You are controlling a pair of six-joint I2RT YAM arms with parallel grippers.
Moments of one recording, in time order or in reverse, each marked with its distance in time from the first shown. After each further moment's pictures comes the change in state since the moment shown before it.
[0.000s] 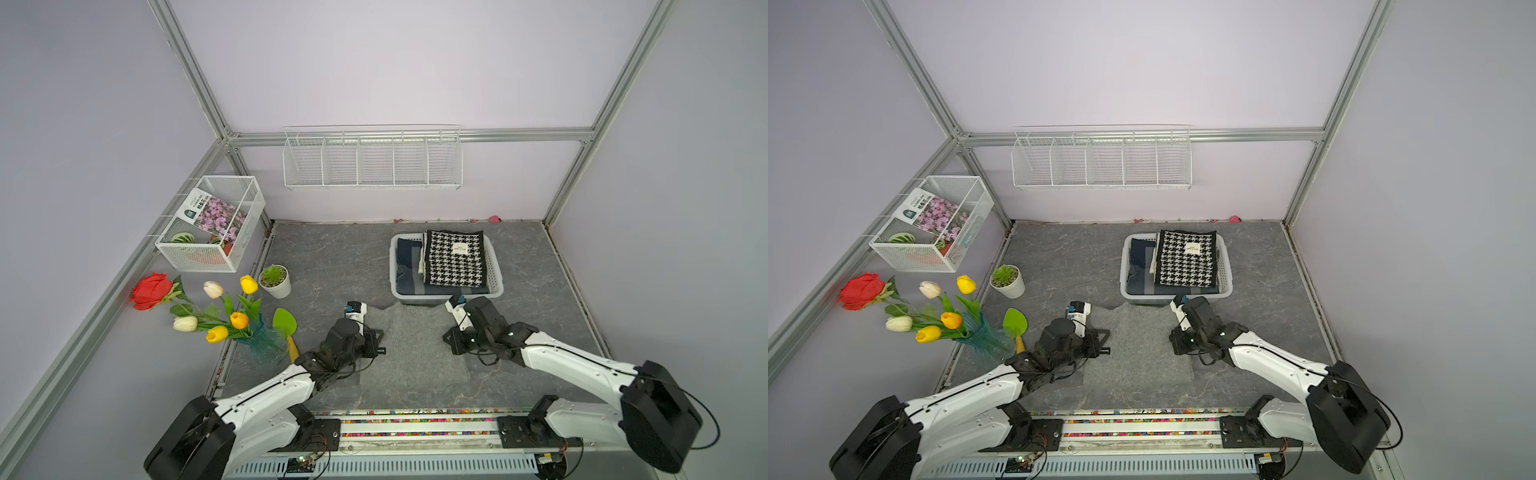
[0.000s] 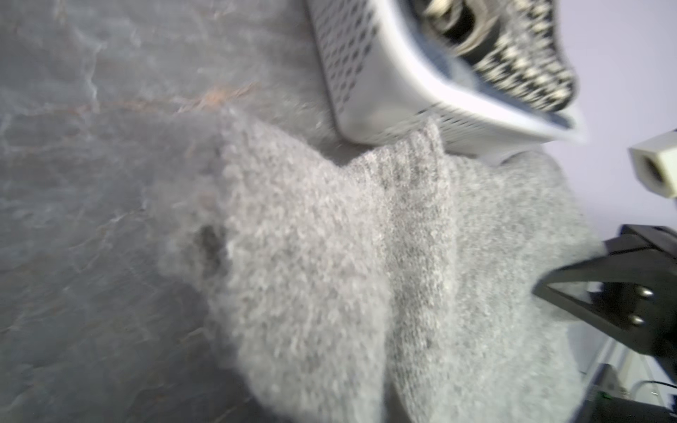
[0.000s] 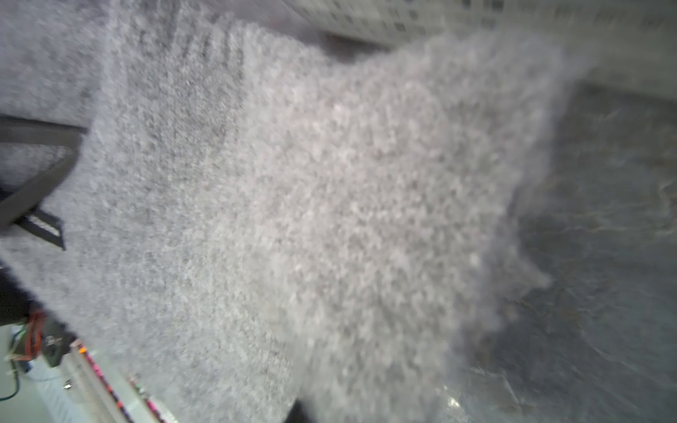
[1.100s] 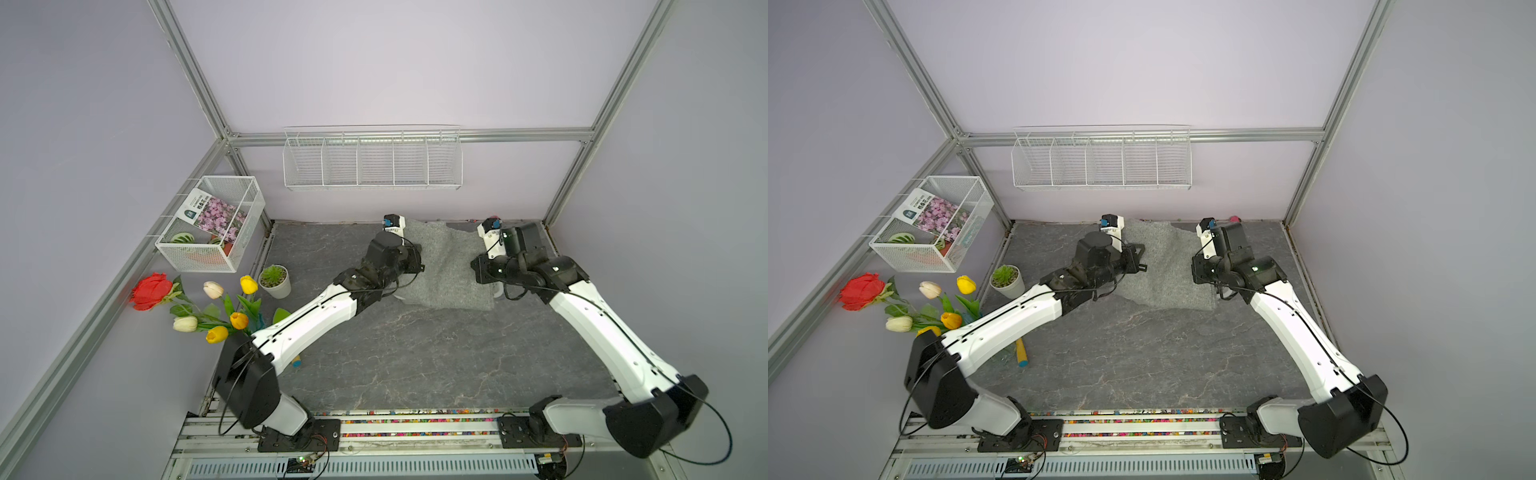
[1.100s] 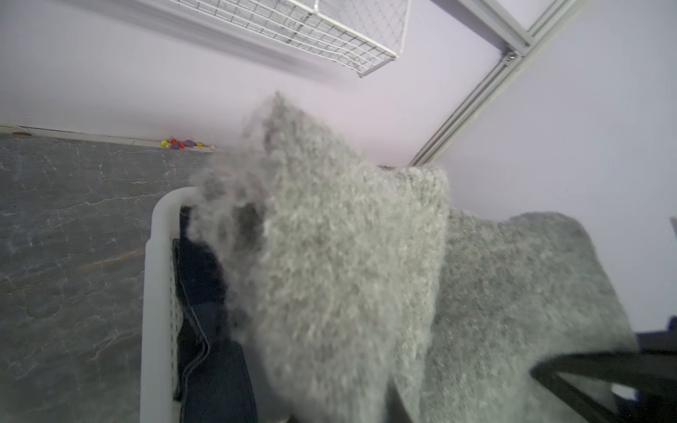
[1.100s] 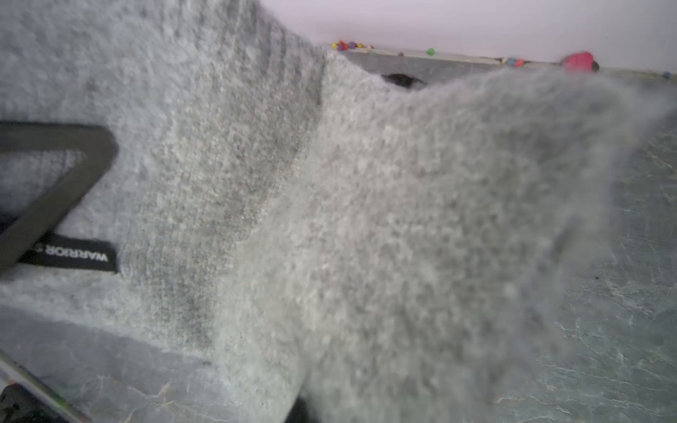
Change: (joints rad) left arm -0.014 0.627 1.007 -0.183 -0.148 0.092; right arm -0.305 0.175 0.769 -0.498 0.127 -0.206
